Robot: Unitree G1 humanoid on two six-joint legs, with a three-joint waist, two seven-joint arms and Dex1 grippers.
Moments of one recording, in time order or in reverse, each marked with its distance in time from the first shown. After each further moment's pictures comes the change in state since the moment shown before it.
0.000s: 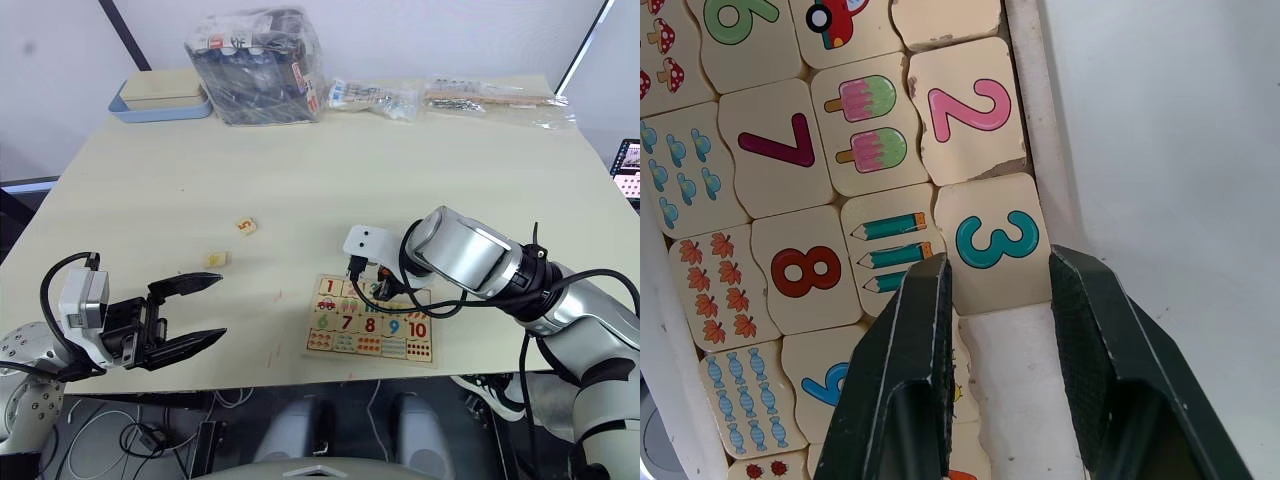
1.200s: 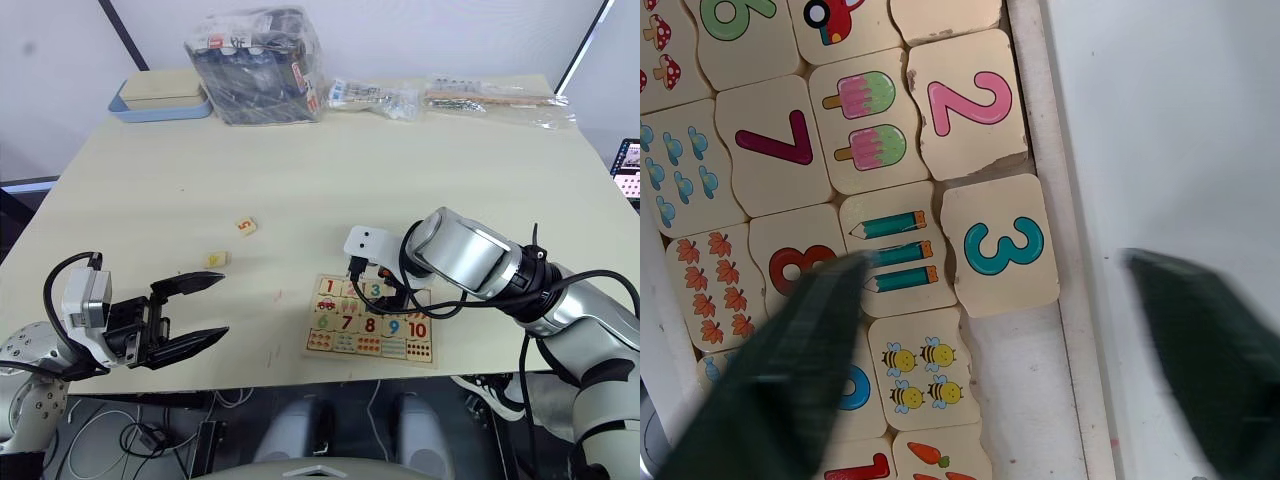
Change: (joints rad) left arm -0.009 -0.011 -0.008 0.000 0.002 0.000 0.003; right arm 0.005 0.001 0.000 0.002 -0.002 -0.001 0.000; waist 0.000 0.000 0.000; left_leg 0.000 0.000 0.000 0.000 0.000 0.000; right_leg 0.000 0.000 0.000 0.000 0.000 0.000
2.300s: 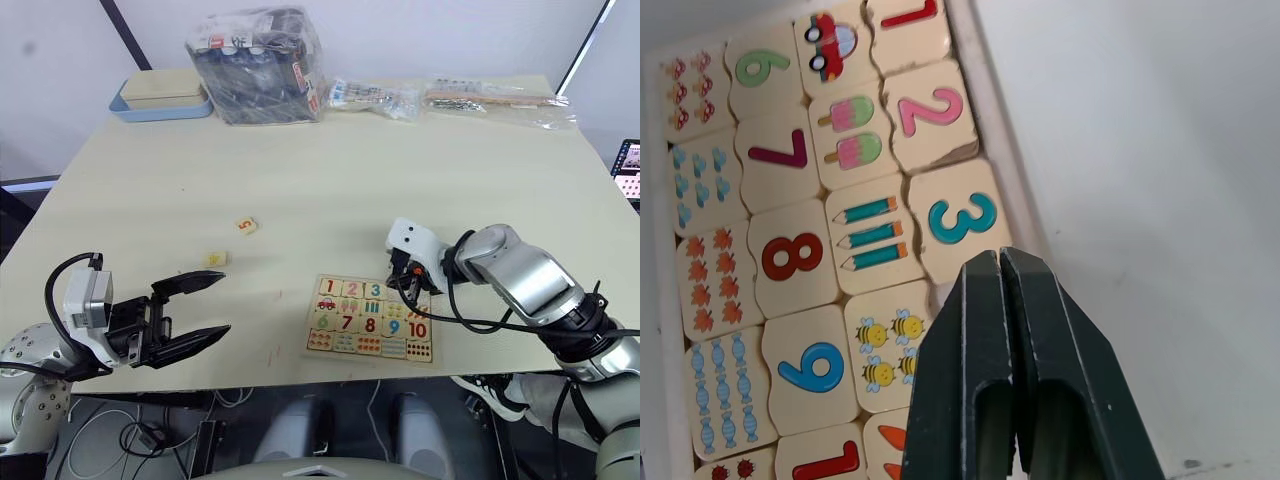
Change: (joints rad) left arm 0.003 -0.013 -0.003 -0.004 0.002 -0.006 0.015; right arm 0.351 -0.109 -0.326 -0.009 -0.021 -0.375 0.090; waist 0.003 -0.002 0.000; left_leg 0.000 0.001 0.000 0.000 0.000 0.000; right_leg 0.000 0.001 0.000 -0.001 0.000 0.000
